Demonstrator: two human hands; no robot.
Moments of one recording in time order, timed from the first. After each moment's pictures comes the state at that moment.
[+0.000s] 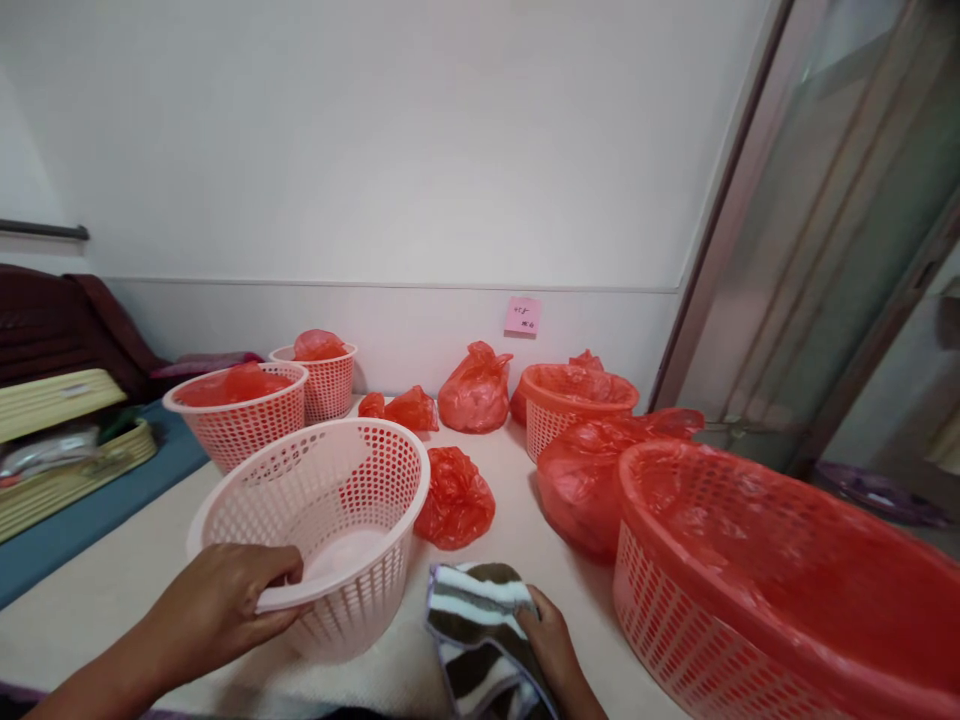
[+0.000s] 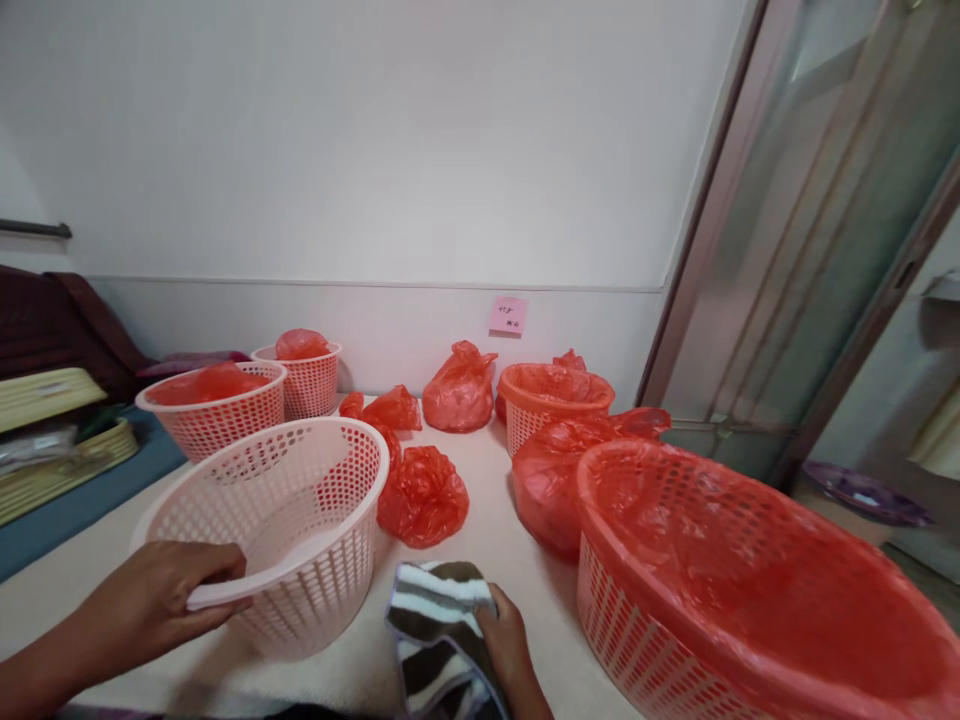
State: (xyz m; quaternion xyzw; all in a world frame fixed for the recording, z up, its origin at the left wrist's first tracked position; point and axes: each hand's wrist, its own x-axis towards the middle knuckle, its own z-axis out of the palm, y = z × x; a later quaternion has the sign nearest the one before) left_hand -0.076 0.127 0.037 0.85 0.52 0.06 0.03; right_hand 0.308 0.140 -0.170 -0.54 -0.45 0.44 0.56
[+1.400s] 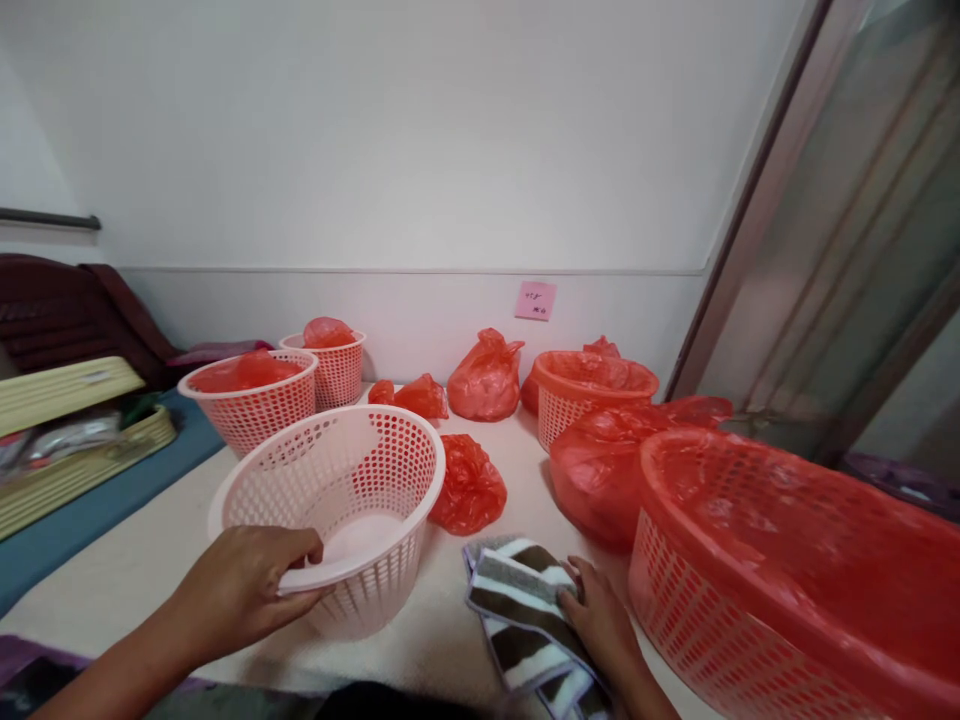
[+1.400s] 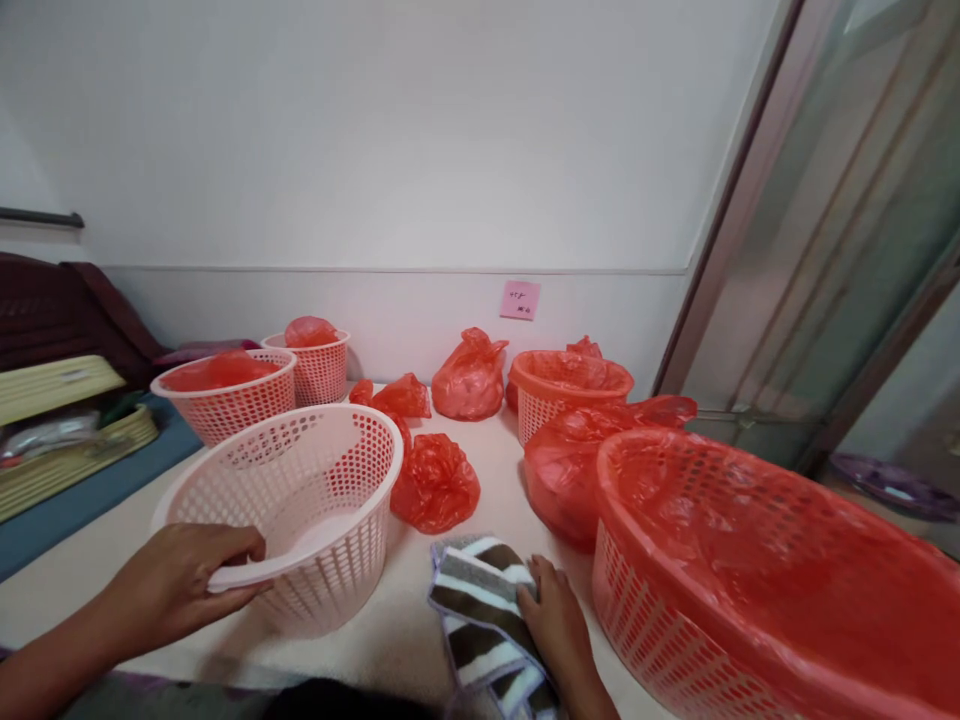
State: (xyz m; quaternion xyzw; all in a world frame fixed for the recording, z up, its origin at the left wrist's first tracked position) left_hand -0.077 0.127 0.041 0.86 0.51 0.04 0.04; right_hand 0.360 0.141 -0.163 -0.70 -0.57 0.20 0.38
